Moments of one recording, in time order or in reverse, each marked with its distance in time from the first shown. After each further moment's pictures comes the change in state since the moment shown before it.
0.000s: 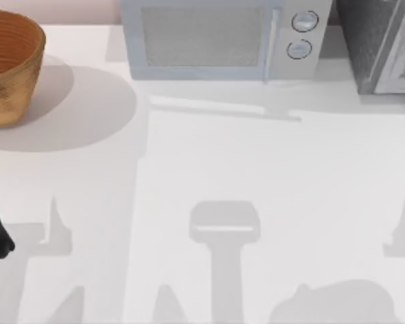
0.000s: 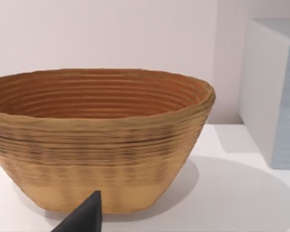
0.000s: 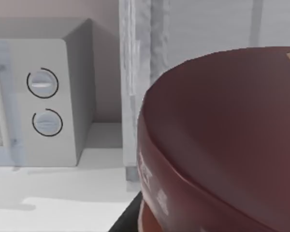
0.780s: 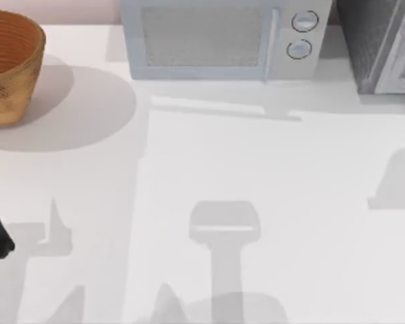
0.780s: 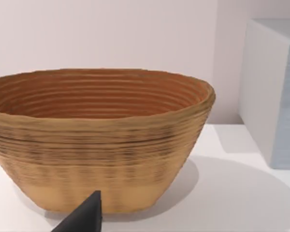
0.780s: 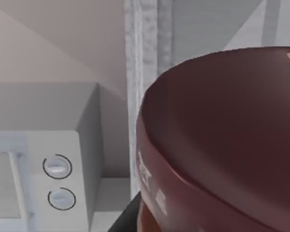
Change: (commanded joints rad) left arm 0.000 0.000 0.000 0.000 0.000 0.000; right arm 0.063 0.406 0.533 -0.149 0.056 0.019
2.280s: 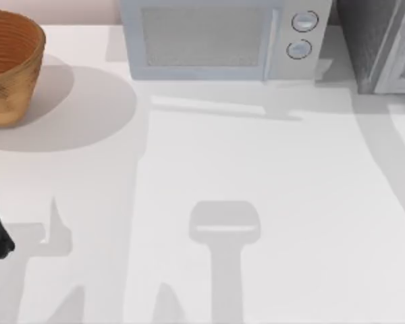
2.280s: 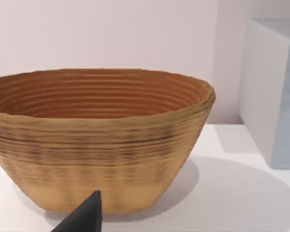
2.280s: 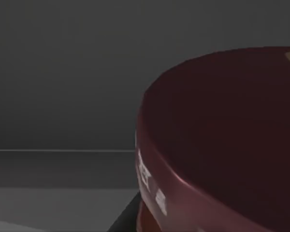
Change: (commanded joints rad) left arm 0.000 0.000 0.000 0.000 0.000 0.000; right arm 0.121 0.959 1.340 -0.365 0.139 -0.001
